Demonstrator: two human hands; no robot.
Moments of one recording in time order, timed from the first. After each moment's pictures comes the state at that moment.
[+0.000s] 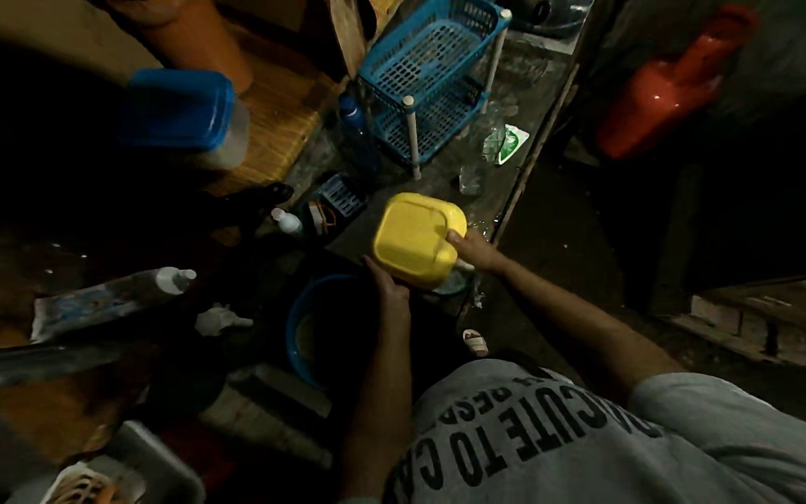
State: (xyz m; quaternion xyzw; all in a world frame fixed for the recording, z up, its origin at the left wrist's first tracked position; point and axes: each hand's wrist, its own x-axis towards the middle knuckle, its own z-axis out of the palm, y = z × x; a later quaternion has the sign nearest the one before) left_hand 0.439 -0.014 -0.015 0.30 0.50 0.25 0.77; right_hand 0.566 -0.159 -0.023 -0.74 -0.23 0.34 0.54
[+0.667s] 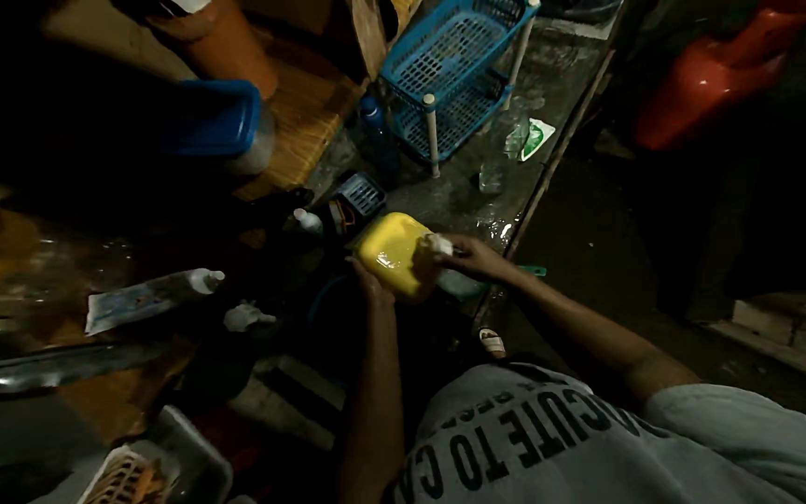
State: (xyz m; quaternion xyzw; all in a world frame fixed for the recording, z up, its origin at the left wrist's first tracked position) left_hand 0.406 0.027 0.004 0.42 0.49 0.33 0.69; right_hand 0.542 -0.136 0.009 -0.69 -0.38 0.35 0.51
